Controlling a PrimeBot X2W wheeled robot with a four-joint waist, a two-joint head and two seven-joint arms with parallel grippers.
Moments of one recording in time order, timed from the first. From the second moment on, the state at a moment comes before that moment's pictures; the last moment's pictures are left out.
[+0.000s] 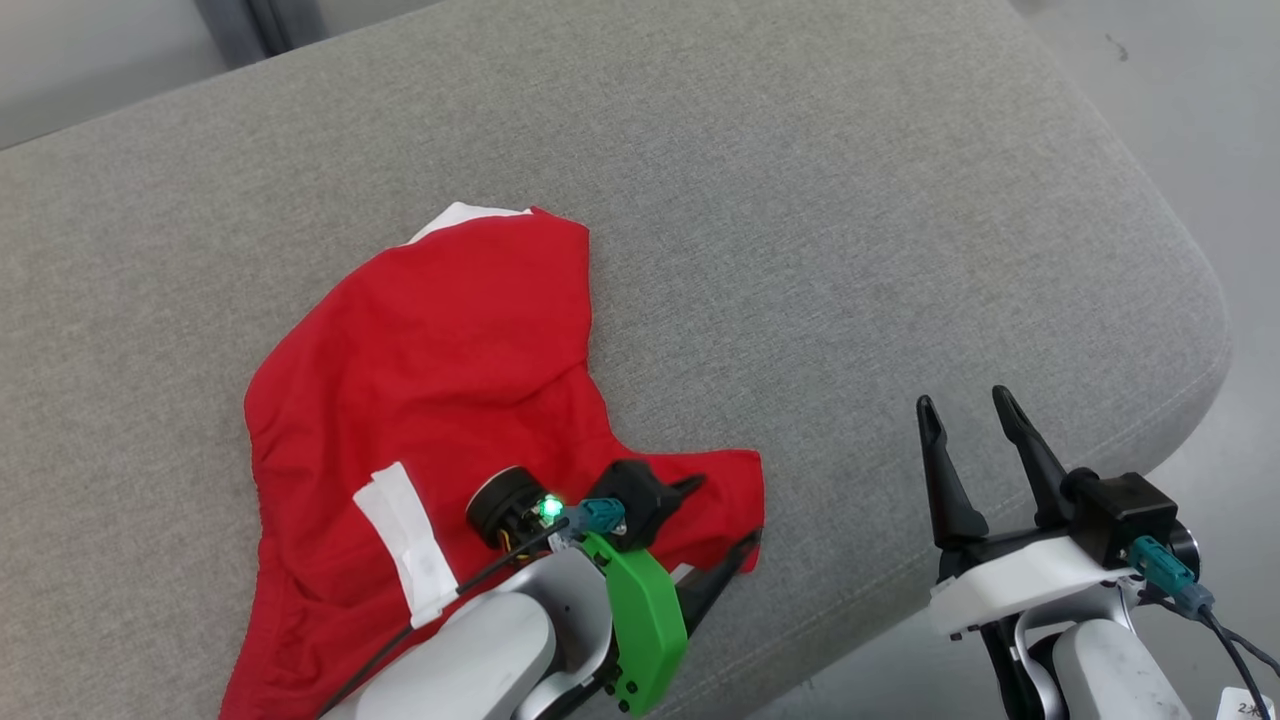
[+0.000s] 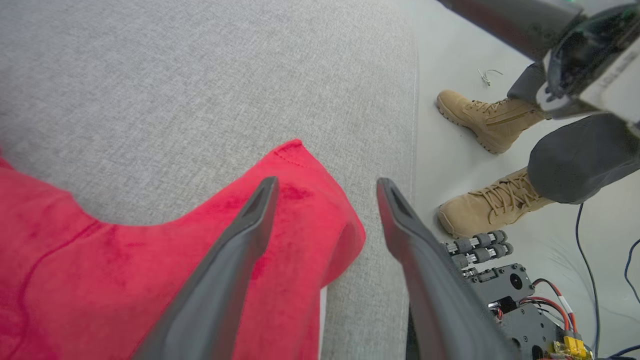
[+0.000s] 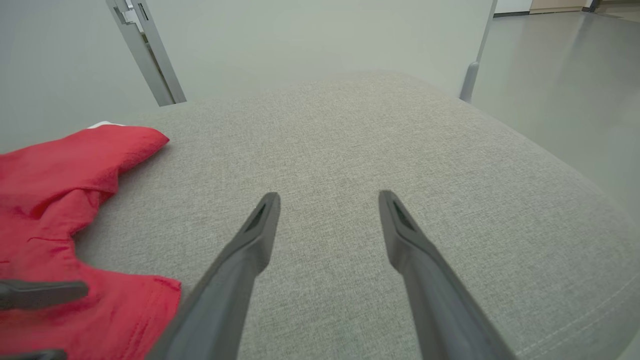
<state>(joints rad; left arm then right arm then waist) -0.53 0.23 -1.02 0.30 -0.61 -0.12 0.11 -0.09 -0.05 0.06 0.19 0.17 0.13 -0.26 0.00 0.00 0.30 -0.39</state>
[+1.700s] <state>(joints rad) -0.80 0.23 -0.94 0.68 -0.57 -0.01 -0.15 -0.12 -0.05 0.06 0.19 0.17 0.13 -0.26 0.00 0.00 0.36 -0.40</state>
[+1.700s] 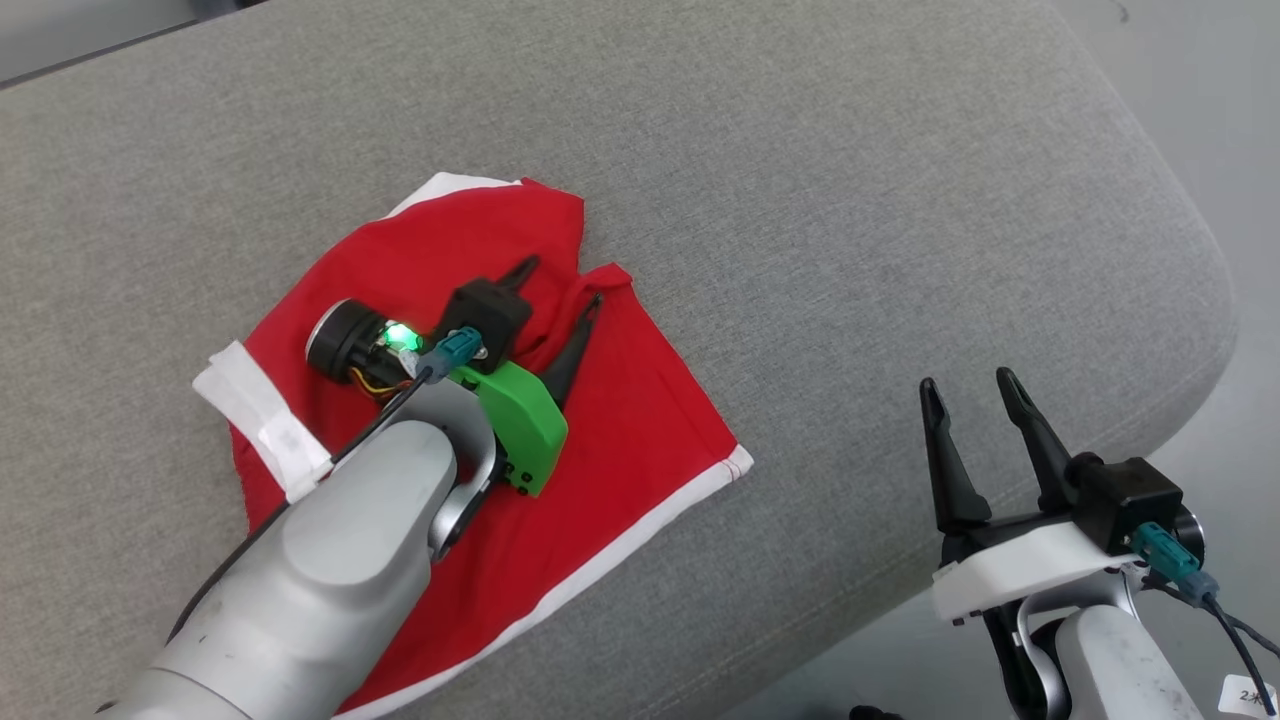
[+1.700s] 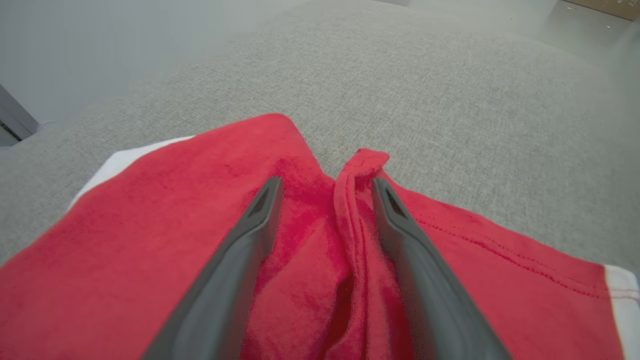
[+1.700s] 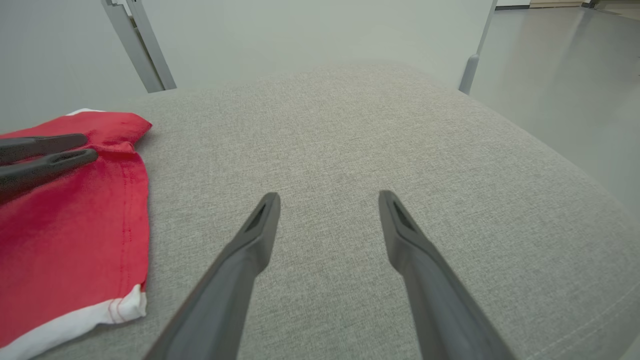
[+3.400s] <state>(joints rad) 0.21 0.05 -0.04 0.10 -0.23 -0.13 -0.26 0.08 -0.05 -0.06 0.20 0.01 0.13 -0.26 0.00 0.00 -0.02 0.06</state>
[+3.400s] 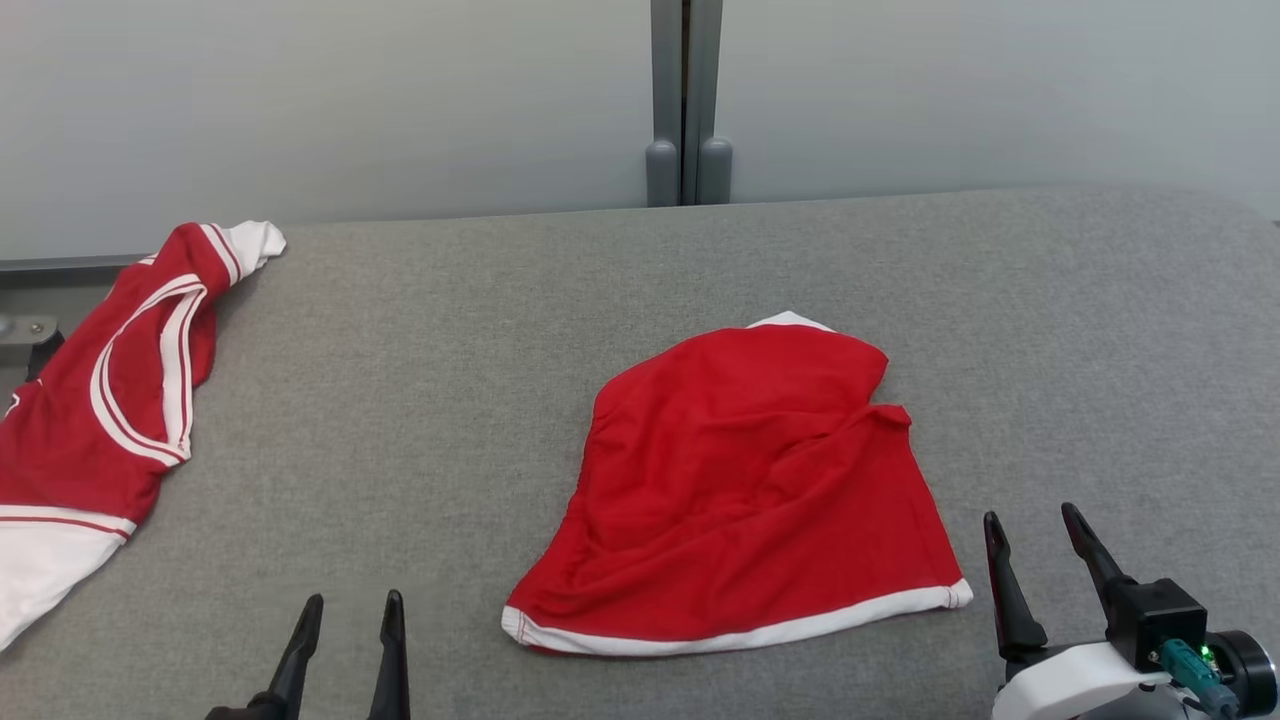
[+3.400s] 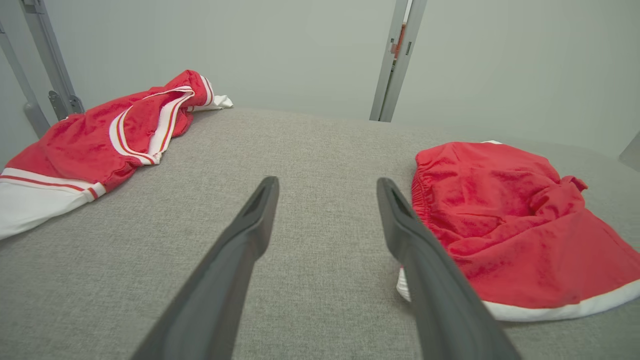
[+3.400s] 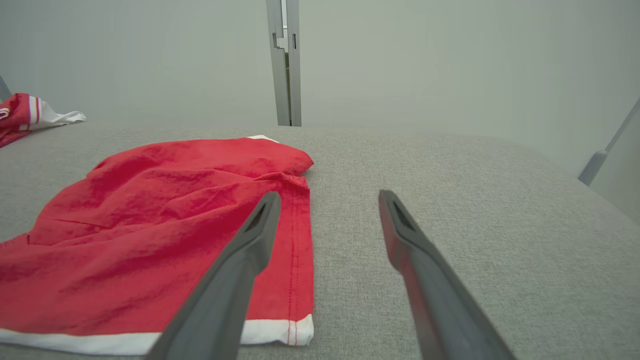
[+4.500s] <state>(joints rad) -0.03 0.36 -0.46 0.27 -0.45 -0.13 -0.07 -0.11 -0.11 0.16 0.46 0.06 0.13 0.11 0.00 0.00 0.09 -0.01</state>
